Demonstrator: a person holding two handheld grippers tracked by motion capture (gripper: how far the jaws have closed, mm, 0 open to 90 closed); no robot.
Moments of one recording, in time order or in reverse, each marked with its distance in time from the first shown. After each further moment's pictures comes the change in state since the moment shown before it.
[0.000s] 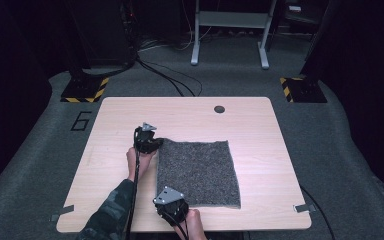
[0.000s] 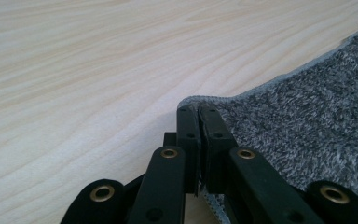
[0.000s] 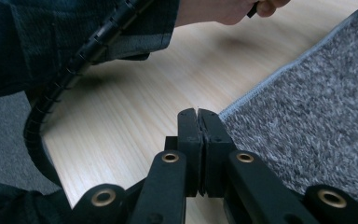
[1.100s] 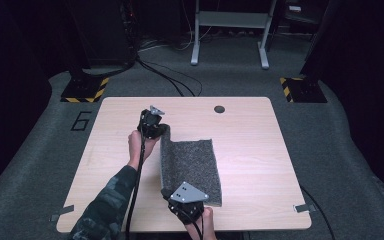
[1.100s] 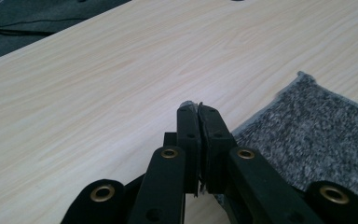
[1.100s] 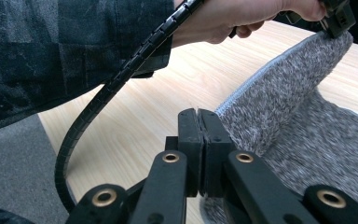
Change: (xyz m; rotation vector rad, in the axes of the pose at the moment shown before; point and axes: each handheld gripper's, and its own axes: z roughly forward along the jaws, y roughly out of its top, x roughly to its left) left arm -0.028 0.069 -0.021 0.044 0.056 0.141; right arm -0.015 0.014 -0.063 -0.219 -0.038 0.050
